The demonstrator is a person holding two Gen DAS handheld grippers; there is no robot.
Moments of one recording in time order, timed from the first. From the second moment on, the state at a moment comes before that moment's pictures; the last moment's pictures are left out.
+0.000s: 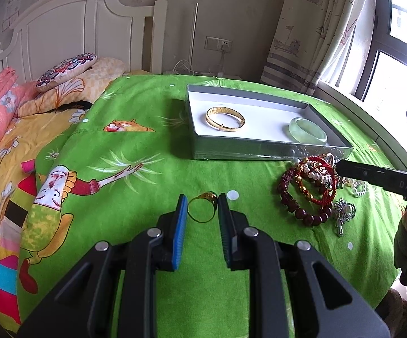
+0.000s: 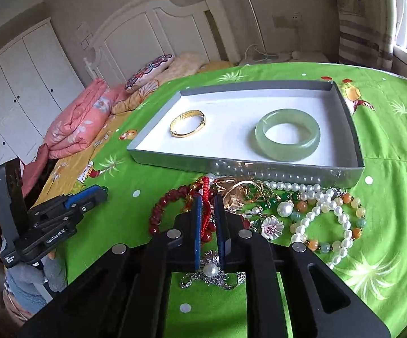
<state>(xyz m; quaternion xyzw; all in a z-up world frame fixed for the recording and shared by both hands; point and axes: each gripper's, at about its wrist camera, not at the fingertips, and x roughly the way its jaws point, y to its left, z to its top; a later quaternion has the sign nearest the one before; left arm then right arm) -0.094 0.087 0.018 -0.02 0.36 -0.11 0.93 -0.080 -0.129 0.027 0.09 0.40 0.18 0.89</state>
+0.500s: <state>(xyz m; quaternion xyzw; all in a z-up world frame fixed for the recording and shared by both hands) -0.094 0.086 0.018 -0.02 0.36 -0.11 0.93 -0.077 -0.106 0.018 0.01 0.40 0.16 0.90</state>
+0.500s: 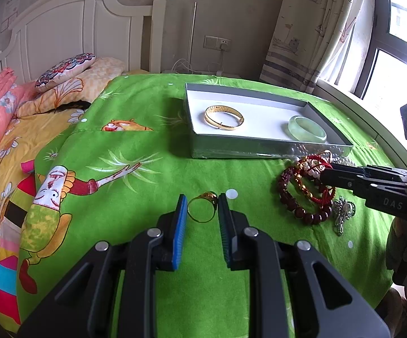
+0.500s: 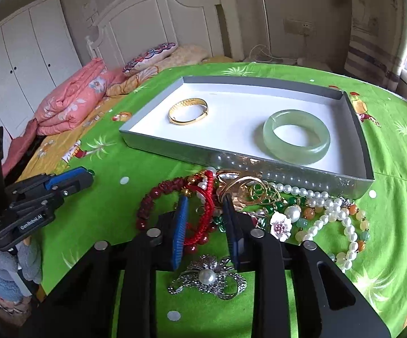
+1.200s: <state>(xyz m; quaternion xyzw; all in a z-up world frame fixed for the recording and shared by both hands) -0.069 0.047 0.050 0.03 0.33 -0.14 0.93 -0.078 -0.134 0.083 0.02 0.29 0.15 0.94</state>
